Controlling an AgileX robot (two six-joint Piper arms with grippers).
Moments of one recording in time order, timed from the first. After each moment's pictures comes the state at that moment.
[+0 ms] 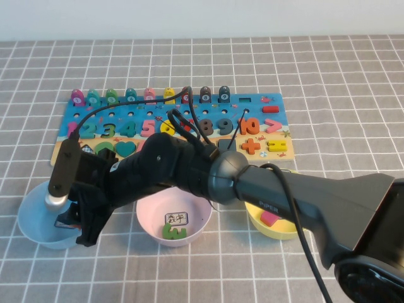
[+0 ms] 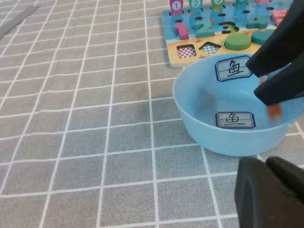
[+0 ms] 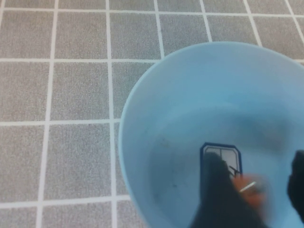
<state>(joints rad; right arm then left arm) 0.93 2.33 -1.93 0.85 0.52 -1.25 -0.06 -0.01 0.03 0.07 0.37 0.01</state>
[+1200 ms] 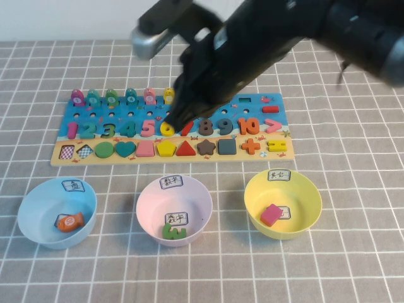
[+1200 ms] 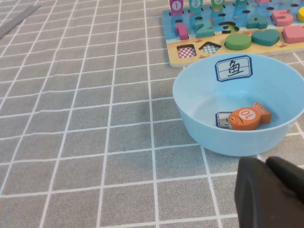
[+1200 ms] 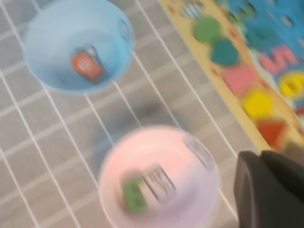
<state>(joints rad) 0.73 1.86 -1.93 0.21 1.06 -0.34 -0.06 -0.01 0.03 0.07 0.37 0.01</state>
